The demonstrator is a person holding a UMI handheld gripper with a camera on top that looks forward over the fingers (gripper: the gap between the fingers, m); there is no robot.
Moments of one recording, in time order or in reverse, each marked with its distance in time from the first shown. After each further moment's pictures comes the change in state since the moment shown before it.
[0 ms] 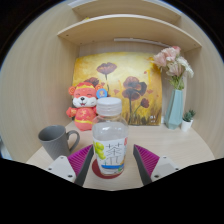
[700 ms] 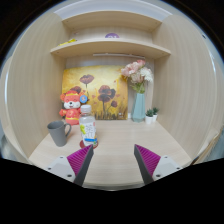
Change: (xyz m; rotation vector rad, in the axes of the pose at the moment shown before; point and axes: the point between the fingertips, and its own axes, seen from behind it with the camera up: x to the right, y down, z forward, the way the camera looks) arm 0.067 0.003 -0.193 -0.017 0.193 0.038
